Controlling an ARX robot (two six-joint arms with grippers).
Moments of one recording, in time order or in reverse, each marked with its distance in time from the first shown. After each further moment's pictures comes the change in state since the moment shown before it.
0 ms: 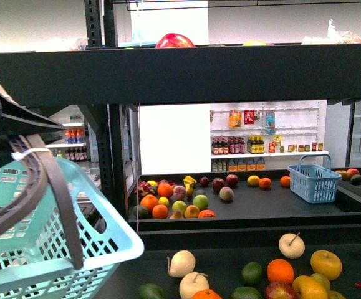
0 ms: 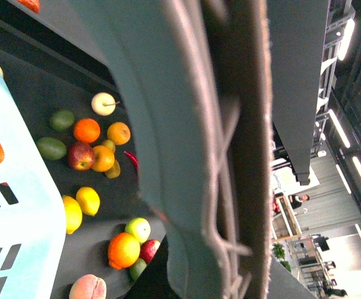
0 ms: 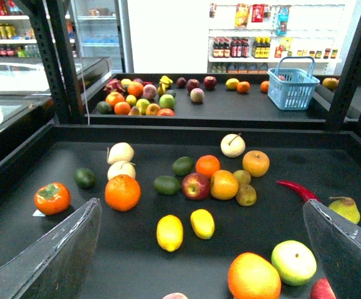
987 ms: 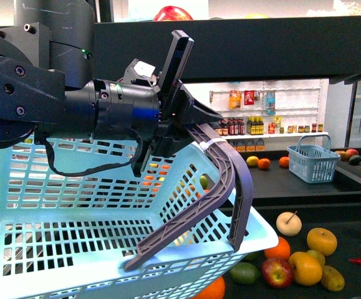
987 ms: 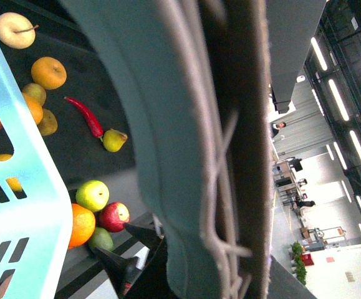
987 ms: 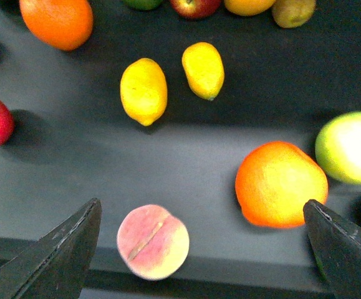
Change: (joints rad) left arm -0.393 0.275 0.275 -0.017 -0.135 0.005; right arm -0.125 1.979 0.819 0.389 -0.151 -0.138
